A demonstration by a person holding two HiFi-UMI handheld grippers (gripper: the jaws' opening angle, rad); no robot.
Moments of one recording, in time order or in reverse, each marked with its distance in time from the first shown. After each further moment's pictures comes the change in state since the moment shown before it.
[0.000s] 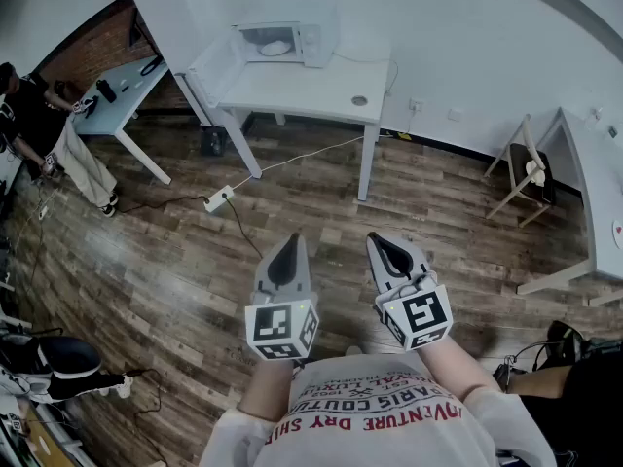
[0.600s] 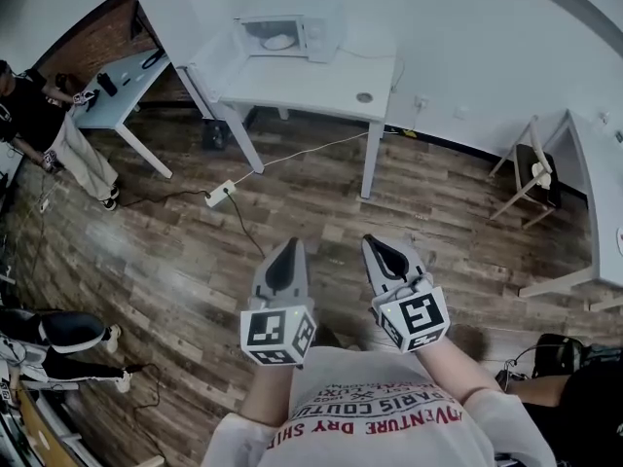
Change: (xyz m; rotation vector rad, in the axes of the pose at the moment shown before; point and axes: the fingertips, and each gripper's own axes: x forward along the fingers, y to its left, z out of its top) left arm 0.013 0.008 -0.010 -0.066 0.019 0.004; right arm 0.025 -0.005 -0.015 0.055 0.010 0.038
